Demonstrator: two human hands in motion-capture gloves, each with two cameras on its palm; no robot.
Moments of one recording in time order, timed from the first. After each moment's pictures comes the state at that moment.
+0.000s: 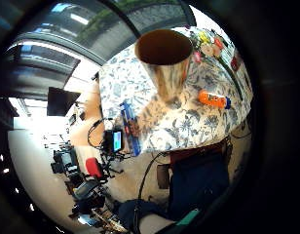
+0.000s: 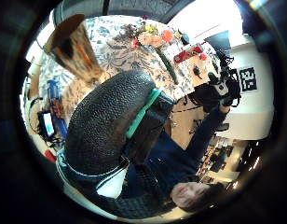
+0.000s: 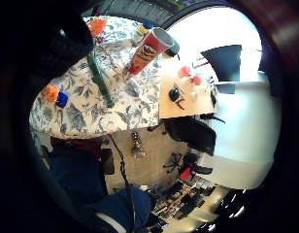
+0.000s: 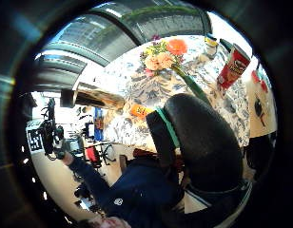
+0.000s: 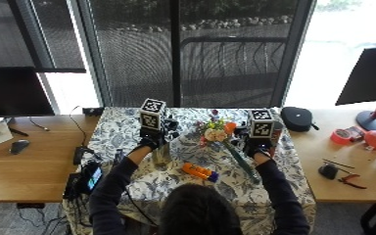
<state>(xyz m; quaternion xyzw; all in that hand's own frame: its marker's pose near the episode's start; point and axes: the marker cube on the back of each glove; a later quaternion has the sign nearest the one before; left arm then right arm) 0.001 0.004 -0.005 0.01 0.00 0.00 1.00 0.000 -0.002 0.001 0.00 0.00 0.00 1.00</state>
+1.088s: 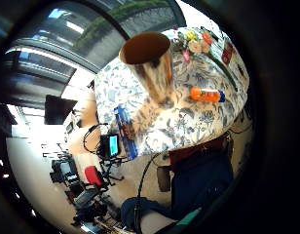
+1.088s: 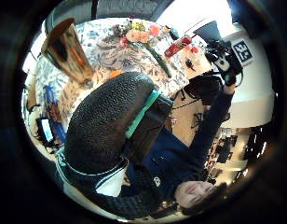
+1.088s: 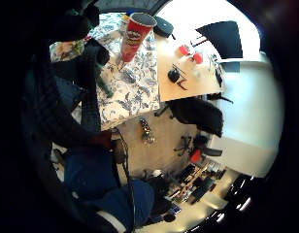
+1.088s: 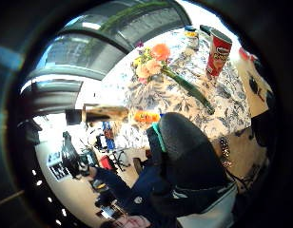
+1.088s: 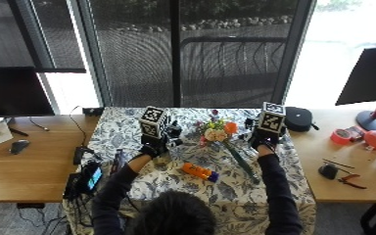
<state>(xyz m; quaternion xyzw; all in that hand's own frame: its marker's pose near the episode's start) 0.006 0.035 0.003 0.05 0.07 0.04 1.00 0.023 -0.016 -0.003 -0.03 -0.12 0.10 0.99</state>
